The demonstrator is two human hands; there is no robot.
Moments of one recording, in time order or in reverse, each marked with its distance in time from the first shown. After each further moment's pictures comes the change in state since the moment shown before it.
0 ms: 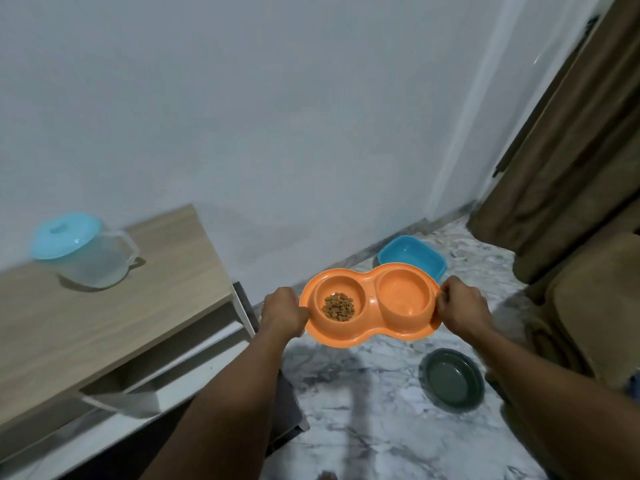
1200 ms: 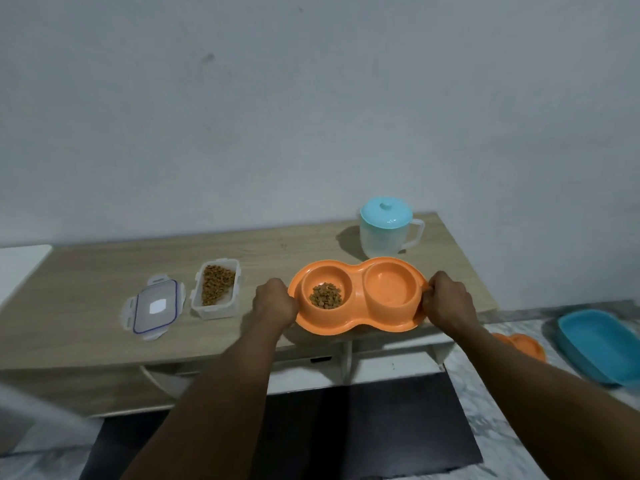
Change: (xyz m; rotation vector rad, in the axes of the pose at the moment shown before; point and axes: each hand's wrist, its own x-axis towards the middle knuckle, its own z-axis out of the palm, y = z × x) left_hand -0.057 -0.405 -0.374 -0.014 0.419 -0.348; right_hand -0.223 -0.497 0.167 0.096 -0.127 -0.475
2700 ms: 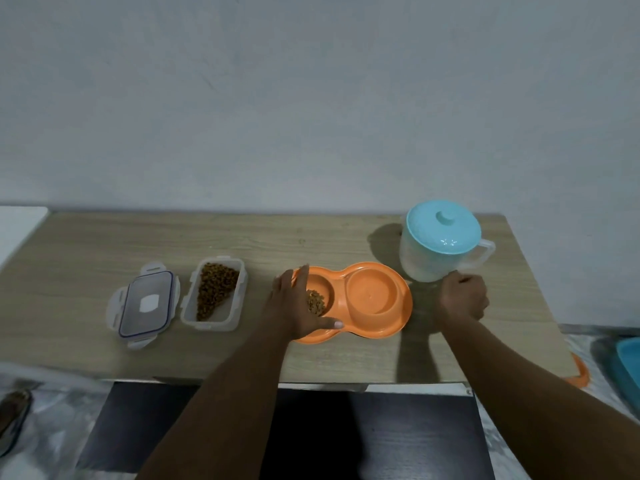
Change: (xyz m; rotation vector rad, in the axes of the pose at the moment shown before) left_hand 0.120 -0.032 0.063 0.139 -0.223 0.235; right_hand 0.125 -0.066 0.074 0.518 0.201 0.581
